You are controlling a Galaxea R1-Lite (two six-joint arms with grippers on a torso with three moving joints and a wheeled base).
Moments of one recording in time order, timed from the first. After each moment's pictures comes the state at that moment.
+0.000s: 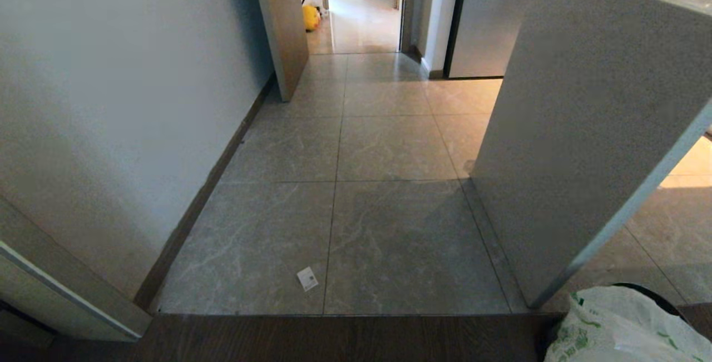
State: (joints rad) left arm 0.00 0.00 0.00 0.00 0.00 -0.01; right arm -0.01 0.00 0.00 0.00 0.01 -0.05
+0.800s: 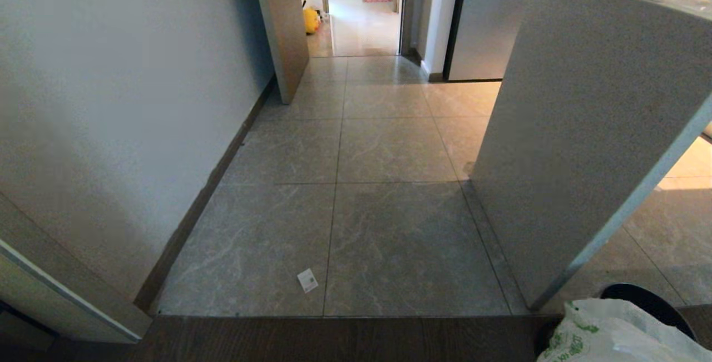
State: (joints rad) left arm 0.00 0.00 0.00 0.00 0.00 0.00; right arm -0.01 0.00 0.00 0.00 0.01 -0.05
